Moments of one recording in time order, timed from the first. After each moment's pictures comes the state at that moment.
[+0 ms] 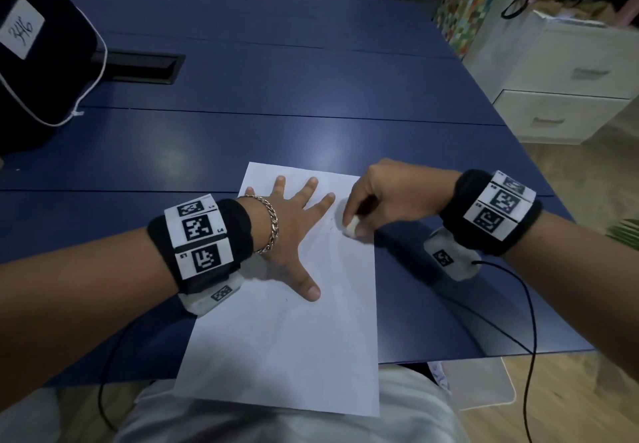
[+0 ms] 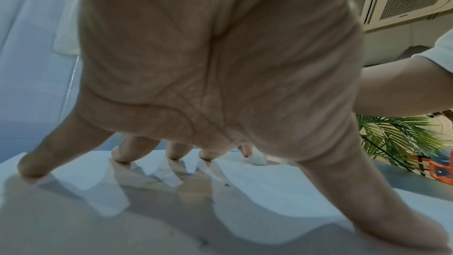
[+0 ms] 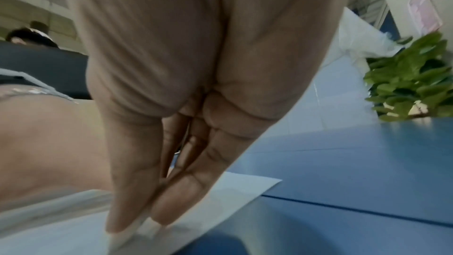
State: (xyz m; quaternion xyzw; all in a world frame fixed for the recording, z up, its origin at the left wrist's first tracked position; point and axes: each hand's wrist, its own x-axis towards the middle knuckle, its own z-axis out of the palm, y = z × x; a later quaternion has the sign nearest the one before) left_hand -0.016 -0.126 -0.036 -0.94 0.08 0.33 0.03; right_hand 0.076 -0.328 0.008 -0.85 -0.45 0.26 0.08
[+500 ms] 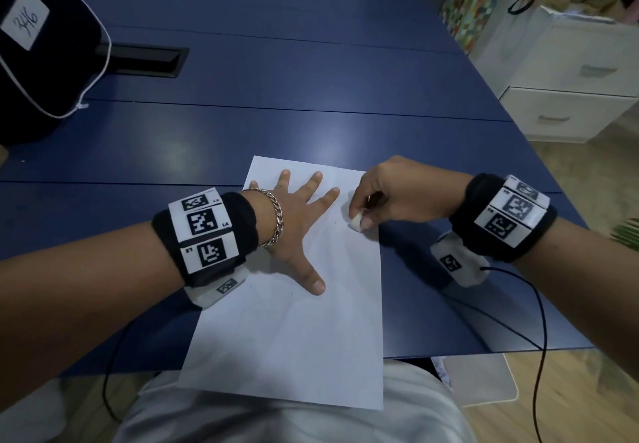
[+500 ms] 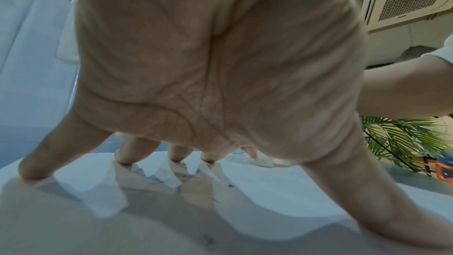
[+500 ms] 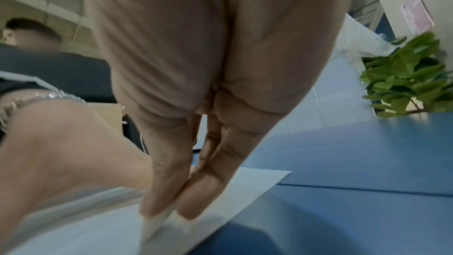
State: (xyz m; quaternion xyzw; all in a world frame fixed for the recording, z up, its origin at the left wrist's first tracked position) left_hand -0.017 -0.126 -0.033 -0.94 0.08 0.33 0.04; right_hand 0.068 -0.333 0.006 -0.86 -0.44 0.24 0.09
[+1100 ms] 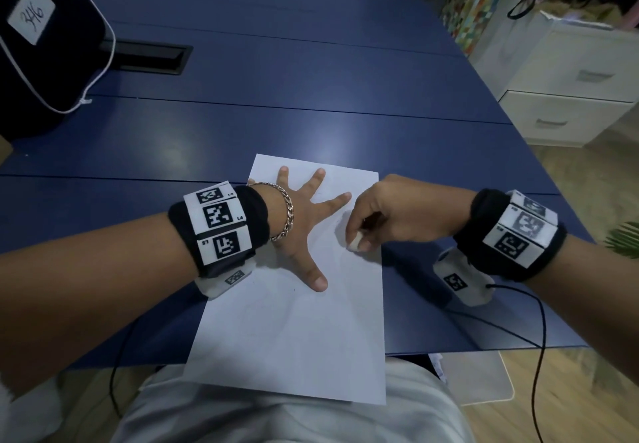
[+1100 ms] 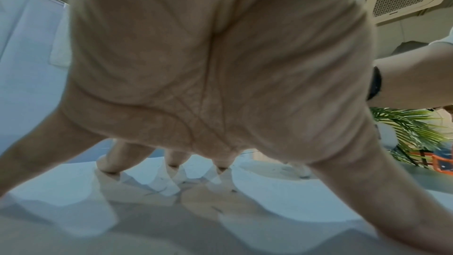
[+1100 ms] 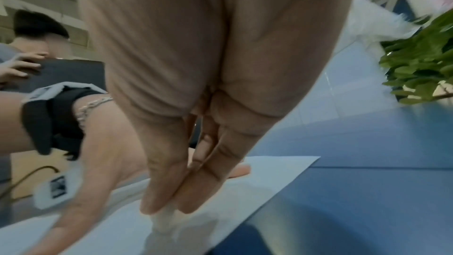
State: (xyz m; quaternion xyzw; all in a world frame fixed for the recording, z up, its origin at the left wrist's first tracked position) left_hand -0.018 -0.131 -0.023 -0.93 0.07 0.36 0.05; right_hand 0.042 -0.331 0.007 -0.84 -0.46 0.28 0.10
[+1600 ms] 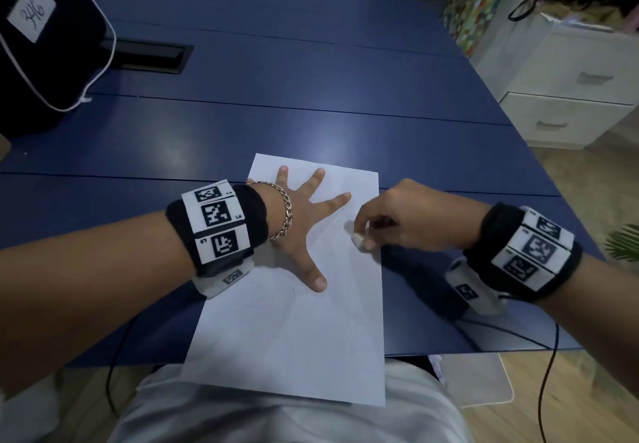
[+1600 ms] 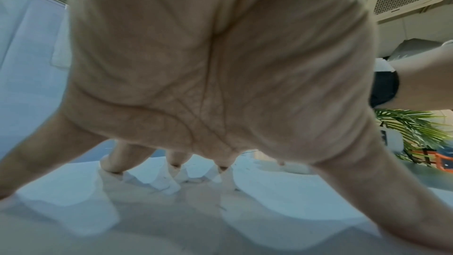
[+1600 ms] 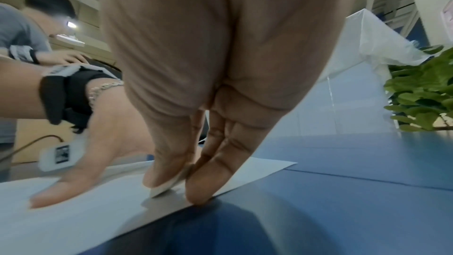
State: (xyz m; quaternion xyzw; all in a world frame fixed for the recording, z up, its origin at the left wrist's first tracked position) left_hand -0.016 -0.130 -0.026 -0.93 0.07 0.36 0.04; right_hand 0.040 -0.350 -0.004 -0.86 -0.46 0.20 0.06
